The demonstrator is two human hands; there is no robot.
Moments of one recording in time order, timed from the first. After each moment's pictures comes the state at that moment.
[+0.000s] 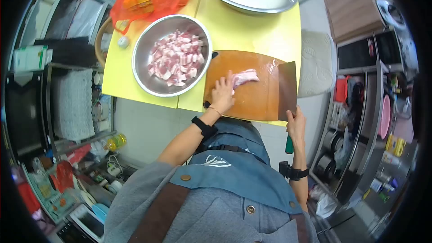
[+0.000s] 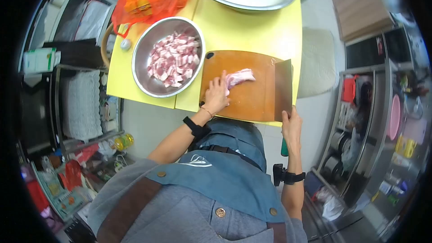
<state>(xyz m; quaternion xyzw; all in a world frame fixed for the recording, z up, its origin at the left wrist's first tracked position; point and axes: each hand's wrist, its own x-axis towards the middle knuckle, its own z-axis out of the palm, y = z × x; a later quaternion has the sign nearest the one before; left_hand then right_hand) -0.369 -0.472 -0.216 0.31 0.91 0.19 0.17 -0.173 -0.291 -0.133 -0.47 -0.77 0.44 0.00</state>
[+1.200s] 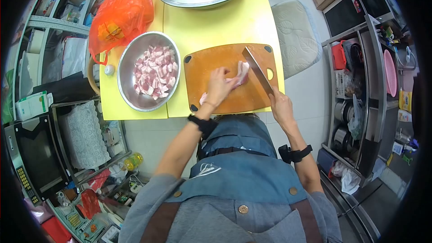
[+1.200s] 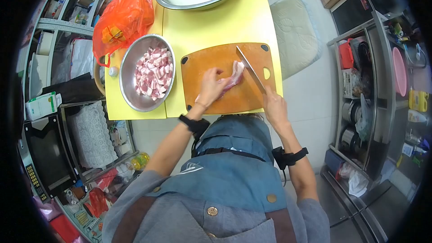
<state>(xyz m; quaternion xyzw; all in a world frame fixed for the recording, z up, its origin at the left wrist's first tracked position) -0.361 -0.411 -0.222 0.39 0.84 0.35 0.11 -0.158 -0.282 -0.167 -0.35 -0.88 0.31 0.04</state>
